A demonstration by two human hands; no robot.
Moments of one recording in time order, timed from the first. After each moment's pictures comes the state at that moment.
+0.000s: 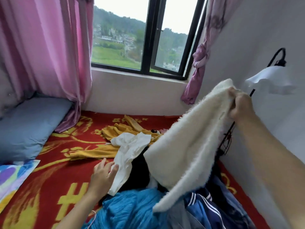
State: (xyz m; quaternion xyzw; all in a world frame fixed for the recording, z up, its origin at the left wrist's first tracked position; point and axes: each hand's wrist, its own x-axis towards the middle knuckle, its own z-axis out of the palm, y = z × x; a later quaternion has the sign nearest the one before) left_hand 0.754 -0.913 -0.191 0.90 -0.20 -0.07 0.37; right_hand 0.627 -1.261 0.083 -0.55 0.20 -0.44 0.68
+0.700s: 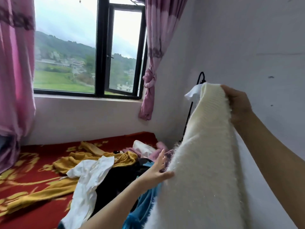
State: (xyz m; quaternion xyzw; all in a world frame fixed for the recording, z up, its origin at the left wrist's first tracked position) left_hand 0.616 -1.061 -0.059 0.50 -0.55 -0.40 0.53; right_hand 0.456 -1.191 0.164 -0.62 0.14 -0.43 0.63
